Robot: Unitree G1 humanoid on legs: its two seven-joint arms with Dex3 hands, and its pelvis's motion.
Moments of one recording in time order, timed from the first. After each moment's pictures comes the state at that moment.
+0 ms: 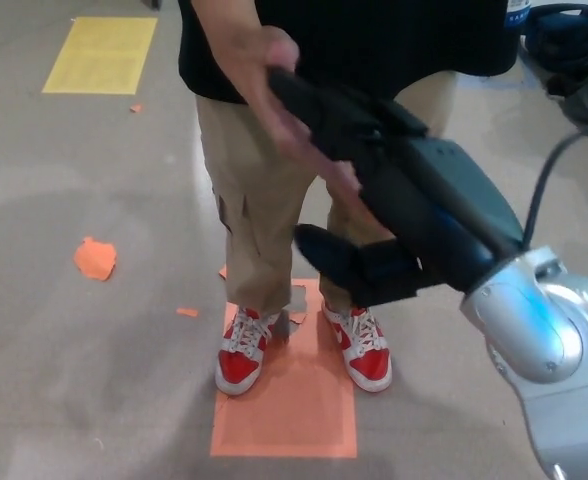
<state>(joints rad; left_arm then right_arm) -0.17 0.57 -0.18 1.23 0.27 -0.16 -0.25 -0.44 -0.23 0.41 -0.51 -0.68 0.31 0.35</state>
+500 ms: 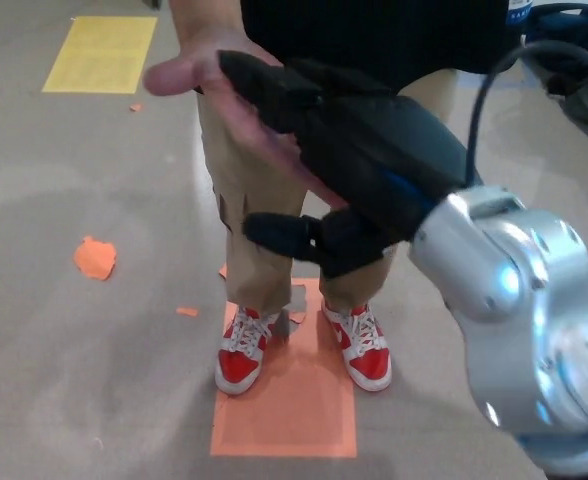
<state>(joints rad) -0.17 0.58 -0.19 1.23 0.27 -0.16 -0.27 -0.67 -0.21 0.52 -0.35 -0.88 0.56 0.55</state>
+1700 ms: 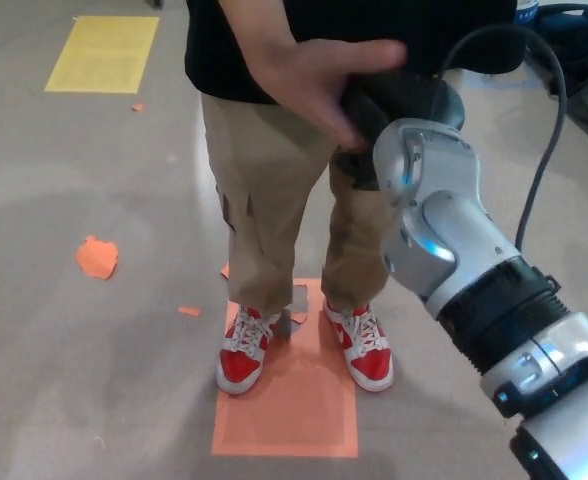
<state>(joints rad) -0.16 0.61 -0.18 1.22 0.27 -0.20 -0.29 -1.01 -0.03 0.39 0.68 -0.91 0.57 0.16</state>
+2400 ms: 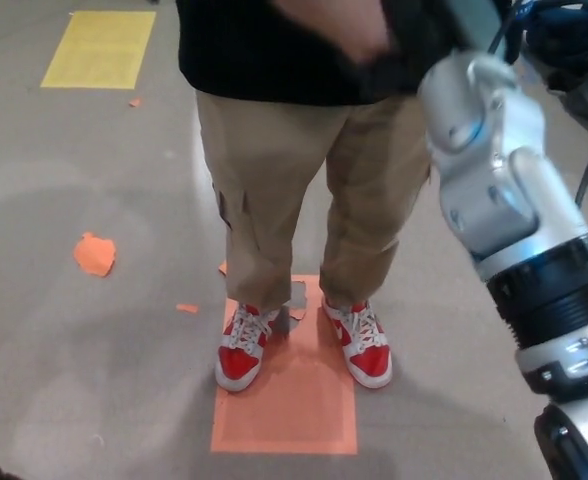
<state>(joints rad) -0.28 0.61 -0.18 1.23 0.27 -0.21 -0.29 -1.00 -0.08 0.18 0.35 -0.73 0.35 0.00</state>
